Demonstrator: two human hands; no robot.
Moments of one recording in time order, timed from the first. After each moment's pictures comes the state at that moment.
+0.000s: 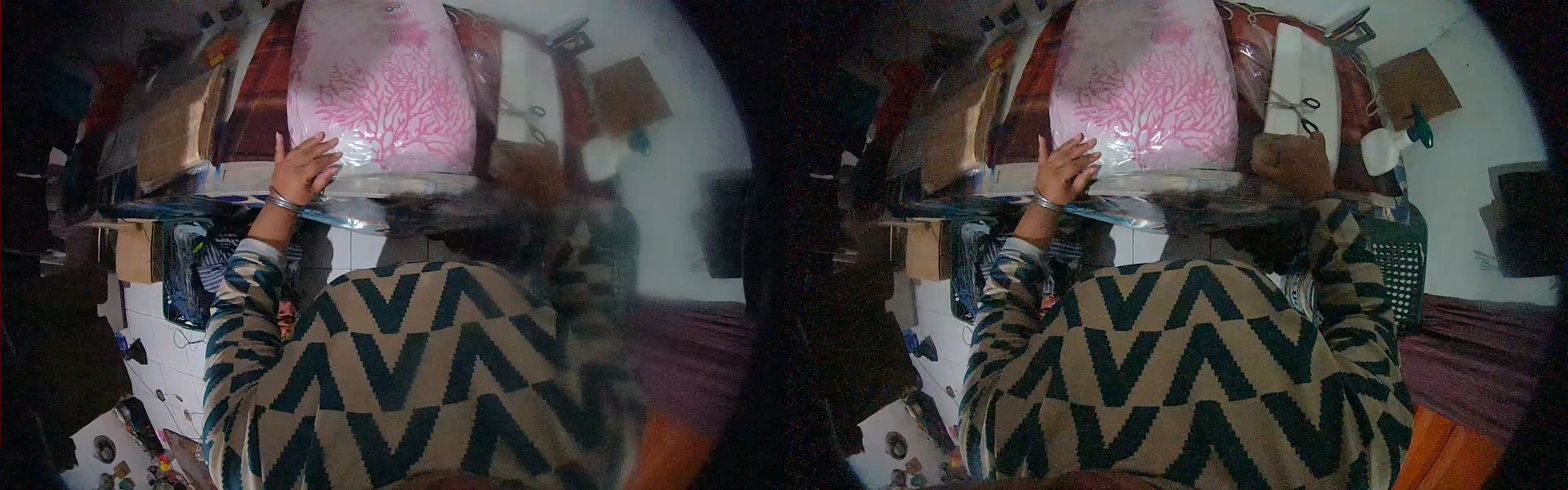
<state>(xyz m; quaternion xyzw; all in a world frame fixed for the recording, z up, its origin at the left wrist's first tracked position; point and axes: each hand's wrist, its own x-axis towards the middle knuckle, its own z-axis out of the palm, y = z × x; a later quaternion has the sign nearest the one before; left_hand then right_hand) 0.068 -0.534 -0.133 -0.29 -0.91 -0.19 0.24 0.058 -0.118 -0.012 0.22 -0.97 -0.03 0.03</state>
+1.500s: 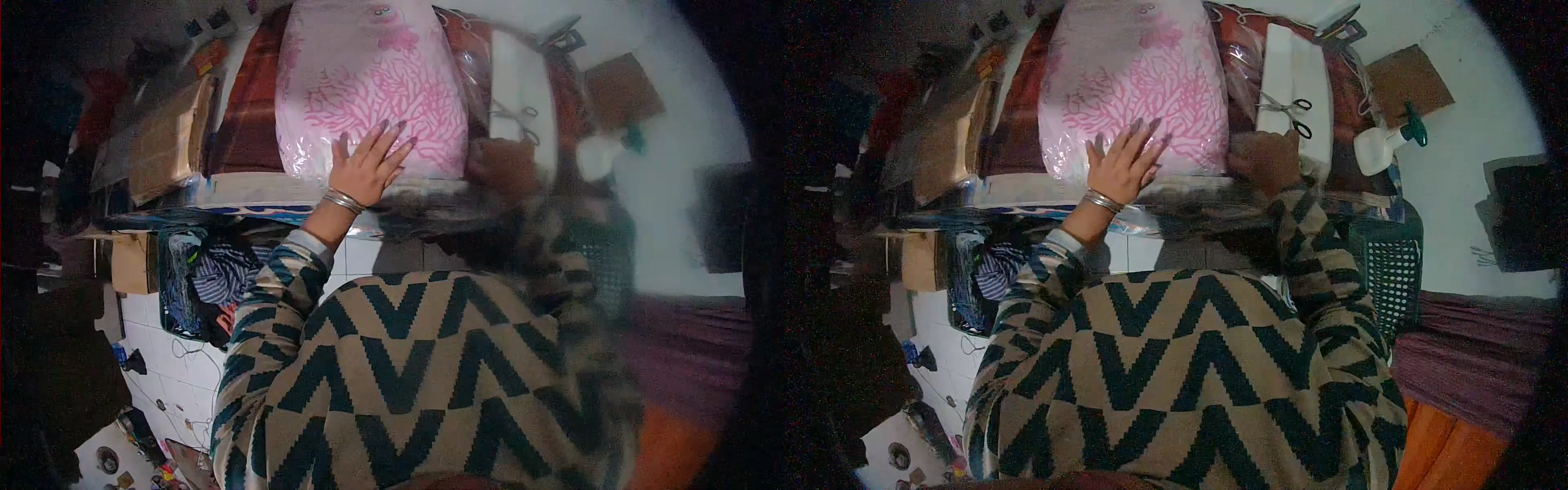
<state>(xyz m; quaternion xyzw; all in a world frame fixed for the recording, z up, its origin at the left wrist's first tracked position) 0.055 -0.419 -0.123 -0.27 -0.91 -0.11 0.29 0.040 -0.144 -0.046 0.17 -0.98 -0.11 0.01</state>
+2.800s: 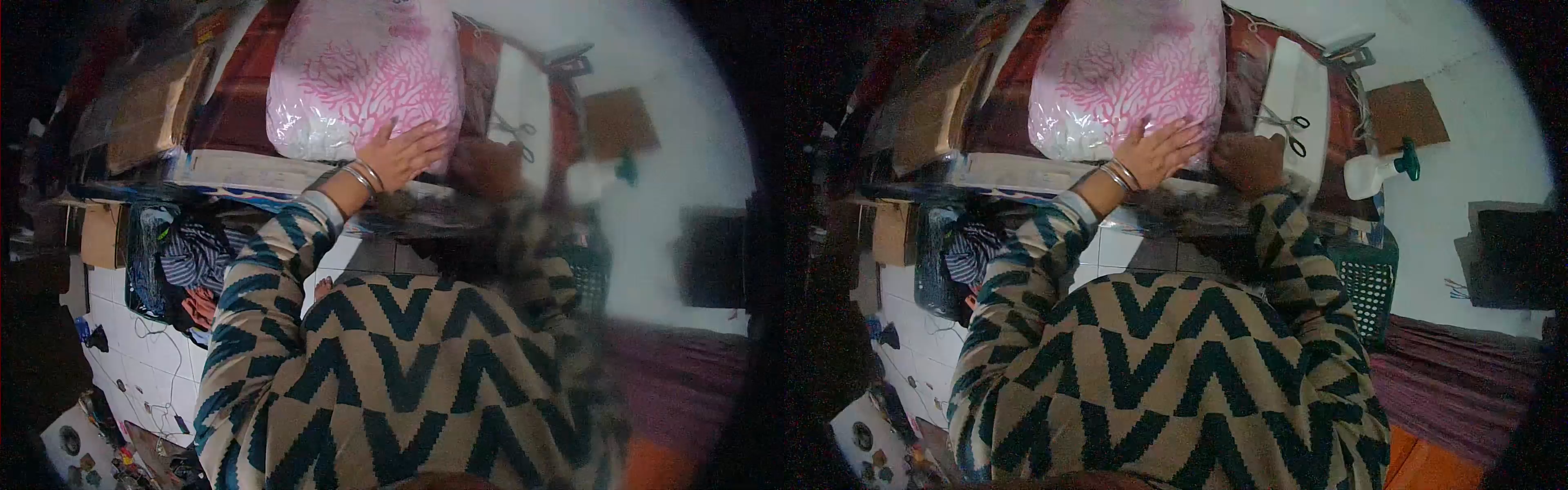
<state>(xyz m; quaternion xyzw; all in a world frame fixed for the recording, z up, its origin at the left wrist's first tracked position) 0.033 -0.356 -0.159 -0.36 -0.85 -0.04 0.37 0.045 -0.154 -0.055 0.22 -0.96 -0.17 0.03</state>
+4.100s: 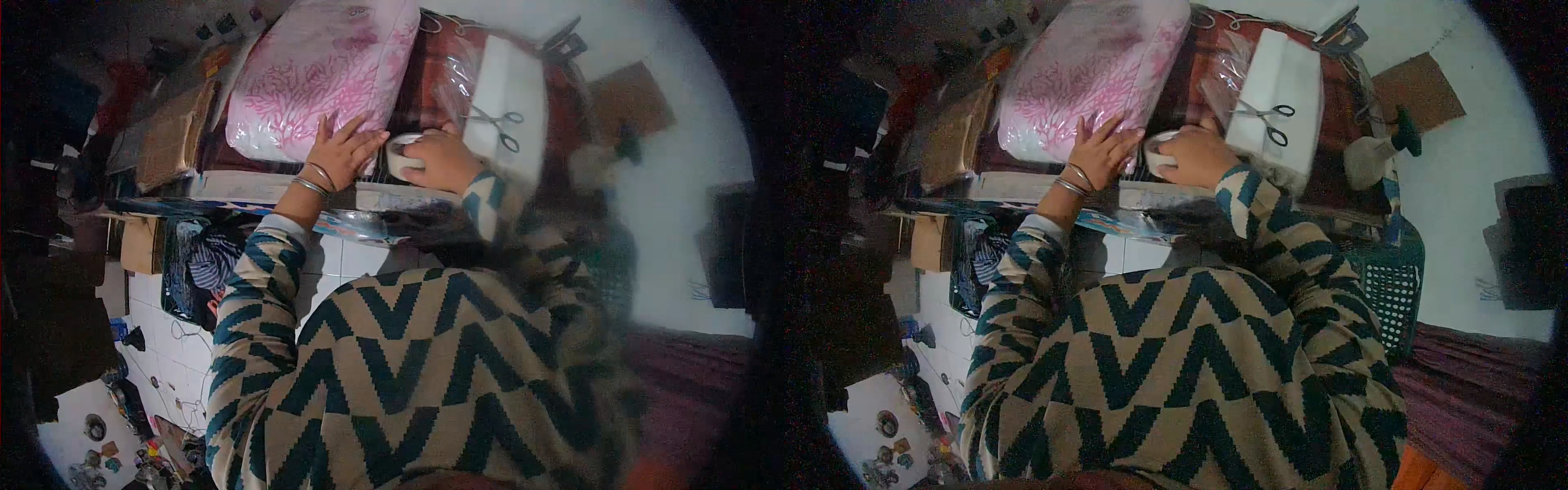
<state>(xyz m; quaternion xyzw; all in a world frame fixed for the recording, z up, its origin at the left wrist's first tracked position) 0.013 -0.351 -0.169 -0.34 -0.92 0.03 0.20 0.003 -0.109 -0.123 0.40 -0.91 0.13 -0.02</state>
